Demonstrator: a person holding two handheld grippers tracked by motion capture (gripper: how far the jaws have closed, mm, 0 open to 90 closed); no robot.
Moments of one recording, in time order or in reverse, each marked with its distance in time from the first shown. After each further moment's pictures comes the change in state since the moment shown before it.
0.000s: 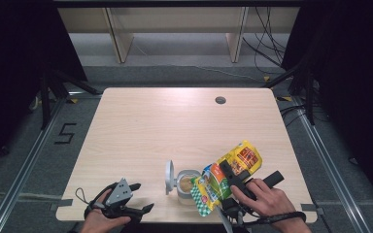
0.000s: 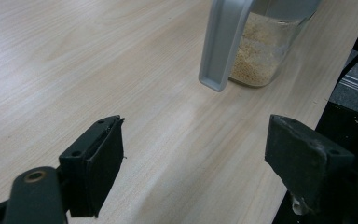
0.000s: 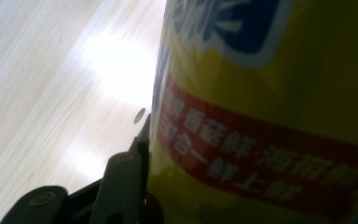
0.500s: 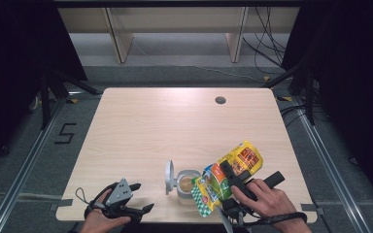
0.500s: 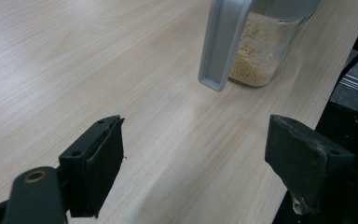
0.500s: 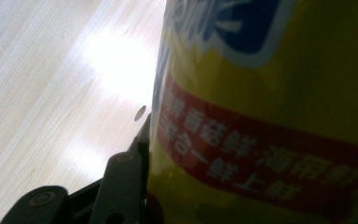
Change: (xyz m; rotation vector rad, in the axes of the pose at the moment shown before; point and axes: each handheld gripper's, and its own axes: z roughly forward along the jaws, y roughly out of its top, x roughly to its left) left arm -0.001 0.000 0.000 -0.001 0.000 -0.005; right arm 0.000 0.000 -0.001 0.005 0.003 -0.007
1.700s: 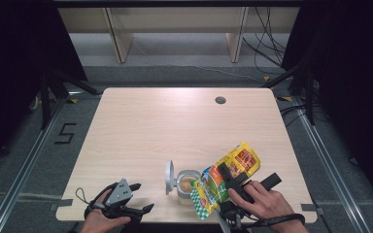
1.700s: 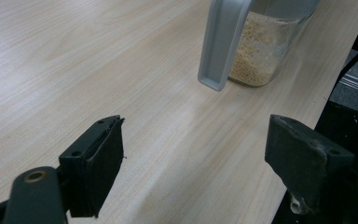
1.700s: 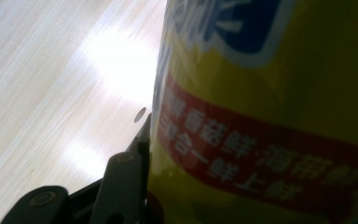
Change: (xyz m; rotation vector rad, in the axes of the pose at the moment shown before) left arm 0.001 0.000 0.000 0.013 0.003 0.016; right arm 0.003 0.008 0.000 0.001 0.007 -0.003
